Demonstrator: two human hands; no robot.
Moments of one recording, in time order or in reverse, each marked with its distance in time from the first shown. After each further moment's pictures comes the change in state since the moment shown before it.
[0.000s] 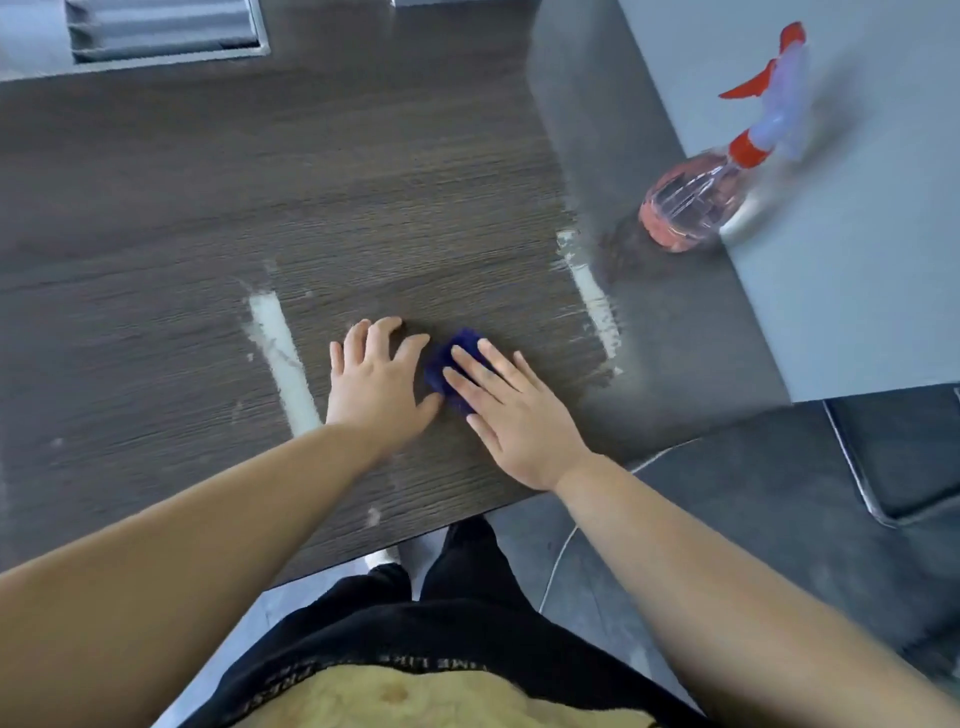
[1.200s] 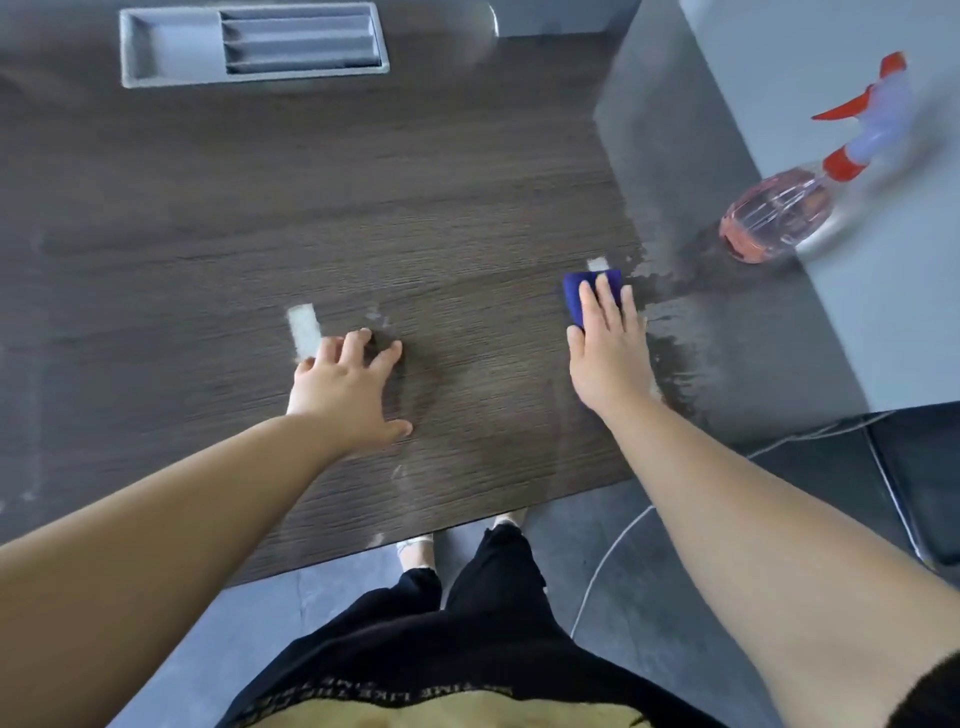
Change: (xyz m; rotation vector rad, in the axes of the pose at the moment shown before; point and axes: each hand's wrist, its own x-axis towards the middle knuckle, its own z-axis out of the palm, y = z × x) left_hand -0.050 -0.109 -0.033 0.257 -0.145 -0.074; right_hand 0.057 -0.009 -0.013 0.046 0.060 0.625
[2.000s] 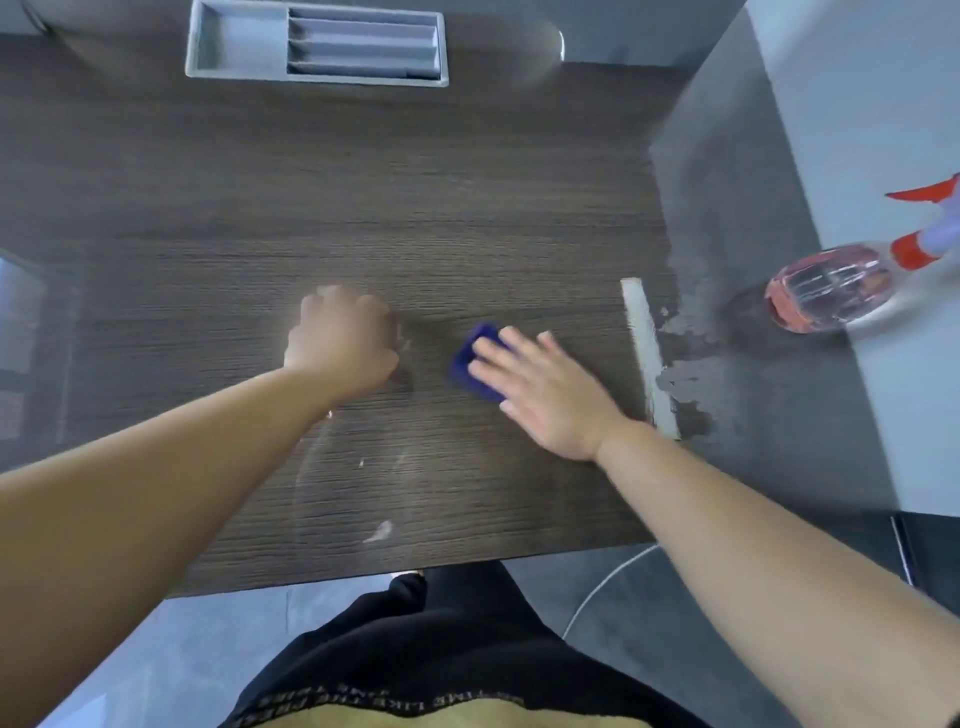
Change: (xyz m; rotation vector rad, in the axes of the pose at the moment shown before) left_hand 0.040 -0.020 -0.036 -0.415 0.141 -0.278; right_hand 0.027 -0.033 0.007 -0.207 -0.078 -1.005
